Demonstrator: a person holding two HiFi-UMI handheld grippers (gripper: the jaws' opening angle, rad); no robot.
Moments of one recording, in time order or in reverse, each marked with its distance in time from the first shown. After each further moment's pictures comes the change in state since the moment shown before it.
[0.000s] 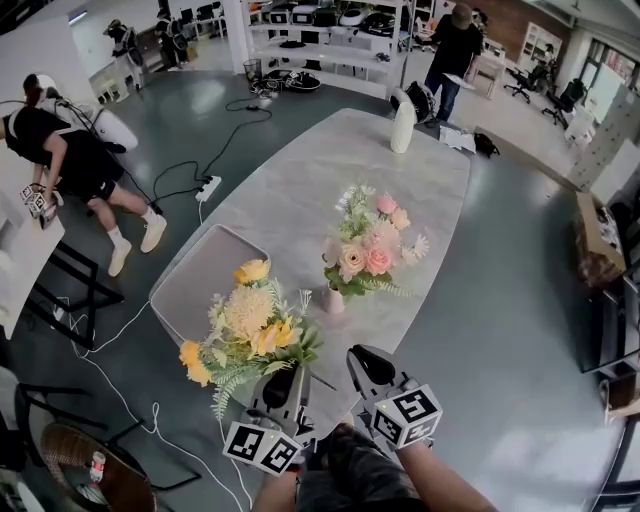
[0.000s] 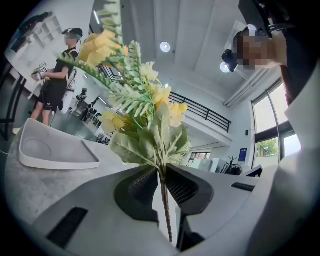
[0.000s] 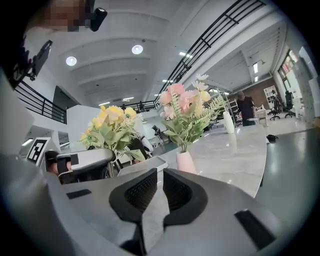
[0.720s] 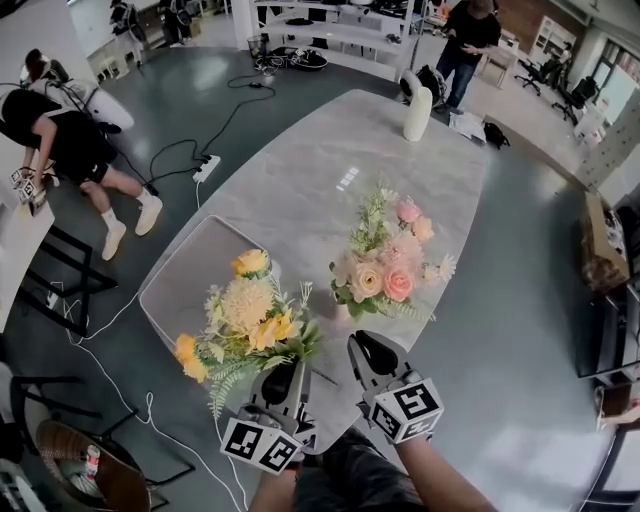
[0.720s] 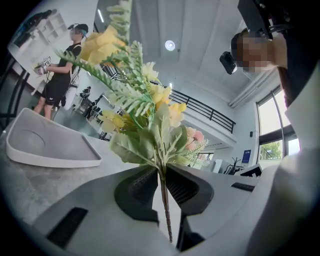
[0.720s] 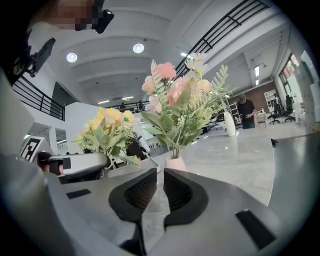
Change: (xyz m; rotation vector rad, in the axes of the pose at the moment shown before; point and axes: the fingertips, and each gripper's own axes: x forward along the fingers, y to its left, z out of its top) left arm 0.042 0.038 0.007 -0.040 0.014 0.027; right arm 0.059 -0.027 0.025 -0.028 -0.012 -0.016
